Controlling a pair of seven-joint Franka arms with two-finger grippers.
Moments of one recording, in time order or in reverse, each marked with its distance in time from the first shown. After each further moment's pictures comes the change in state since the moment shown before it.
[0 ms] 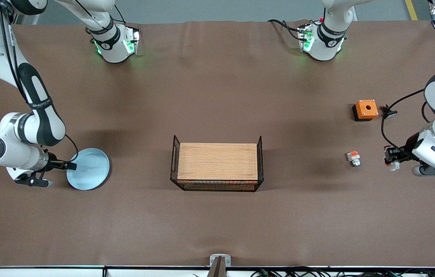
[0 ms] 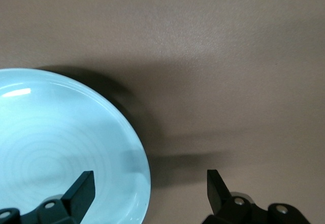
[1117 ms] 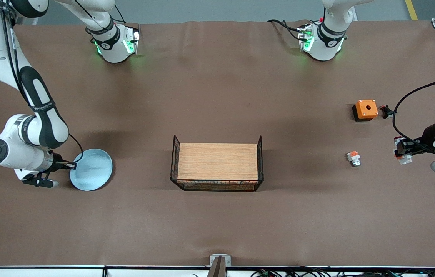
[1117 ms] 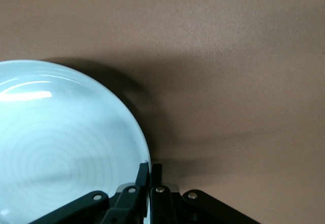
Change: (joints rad) left arm 0.000 0.004 -0.020 0.171 -0.018 -0.207 -0.037; right arm 0.001 0.009 0.016 0.004 0.081 -0.010 -0.037
